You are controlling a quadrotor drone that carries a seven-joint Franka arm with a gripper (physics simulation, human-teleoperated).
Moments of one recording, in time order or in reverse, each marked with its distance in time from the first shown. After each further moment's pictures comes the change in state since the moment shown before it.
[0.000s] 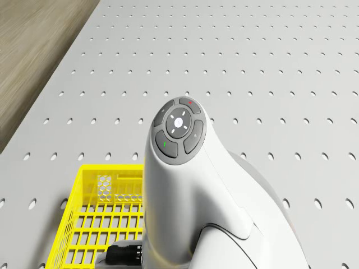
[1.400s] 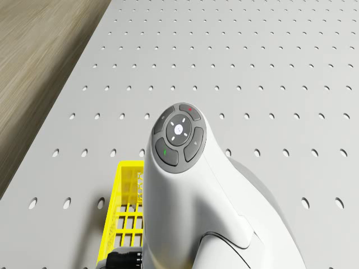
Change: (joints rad) arm -0.011 -0.029 -0.043 0.010 -0.033 0.042 0.004
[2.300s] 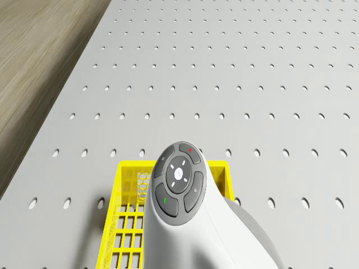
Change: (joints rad) arm -0.027 0.009 -0.159 0.048 -0.151 0.054 -0.002
